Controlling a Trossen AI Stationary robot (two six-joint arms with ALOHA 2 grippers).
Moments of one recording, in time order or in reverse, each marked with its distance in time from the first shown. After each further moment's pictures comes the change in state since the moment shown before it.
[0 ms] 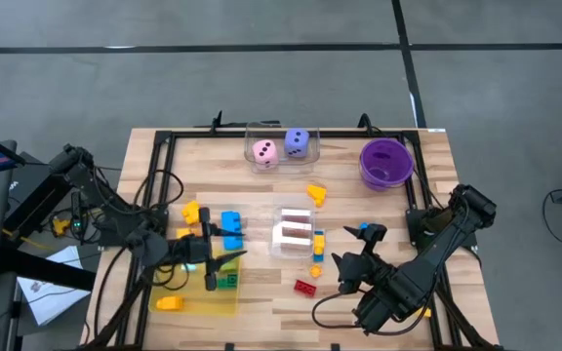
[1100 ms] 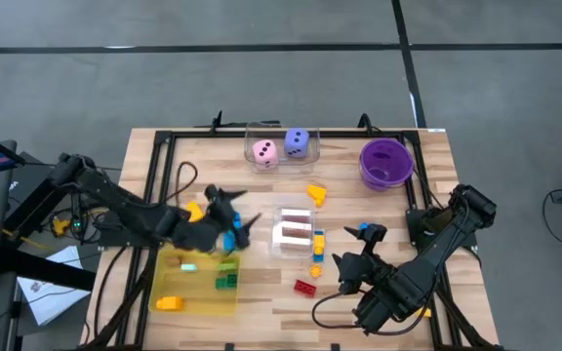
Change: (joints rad) left arm 0.273 0.111 0.006 -0.276 -0.165 -0.505; right arm 0.000 0.000 0.000 0.000 -0.023 0.000
